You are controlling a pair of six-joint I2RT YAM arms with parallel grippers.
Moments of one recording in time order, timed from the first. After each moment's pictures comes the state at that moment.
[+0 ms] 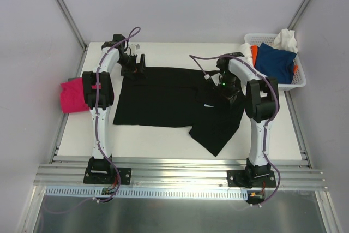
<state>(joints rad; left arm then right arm) -0.02 2.45 2.19 -0.98 0.50 0.01 0.25 2.19 1.78 -1.36 -0.03 -0.44</state>
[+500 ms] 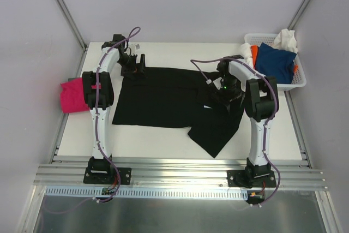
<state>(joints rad) -0.02 2.45 2.19 -0.98 0.50 0.01 0.24 2.20 1.74 -1.37 0.04 -0.45</state>
